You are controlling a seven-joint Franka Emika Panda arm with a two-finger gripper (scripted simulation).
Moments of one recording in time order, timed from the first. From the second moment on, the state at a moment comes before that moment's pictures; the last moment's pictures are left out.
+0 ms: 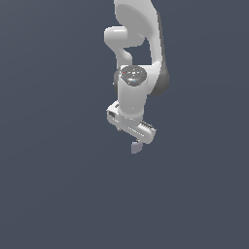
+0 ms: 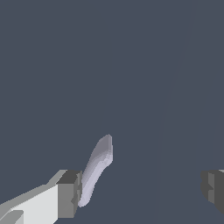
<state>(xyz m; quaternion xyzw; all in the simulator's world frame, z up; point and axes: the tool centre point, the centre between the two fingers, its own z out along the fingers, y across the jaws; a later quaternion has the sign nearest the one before) -0.002 0.020 0.148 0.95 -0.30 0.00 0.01</state>
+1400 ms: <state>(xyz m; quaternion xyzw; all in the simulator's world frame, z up) 0.003 0.064 0.132 0.85 -0.53 0.00 0.00</state>
